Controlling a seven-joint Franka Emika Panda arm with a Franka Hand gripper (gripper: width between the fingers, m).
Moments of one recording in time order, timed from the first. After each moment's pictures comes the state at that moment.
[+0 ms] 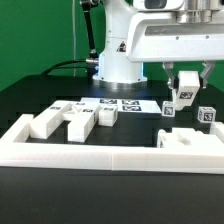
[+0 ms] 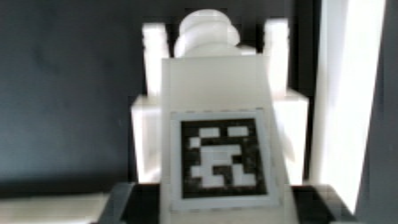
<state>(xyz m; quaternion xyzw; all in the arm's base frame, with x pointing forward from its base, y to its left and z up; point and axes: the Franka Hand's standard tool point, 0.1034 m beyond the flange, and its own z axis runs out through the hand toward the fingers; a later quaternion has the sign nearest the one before) 0.588 0.068 0.110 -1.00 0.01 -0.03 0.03</state>
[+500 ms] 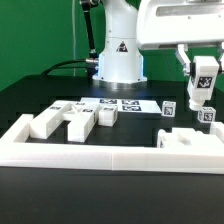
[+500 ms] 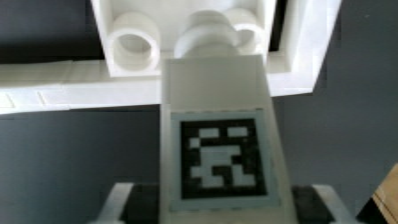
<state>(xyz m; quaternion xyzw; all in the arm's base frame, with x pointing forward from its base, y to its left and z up) 0.612 0.081 0.134 -0.98 0.01 -0.22 0.04</state>
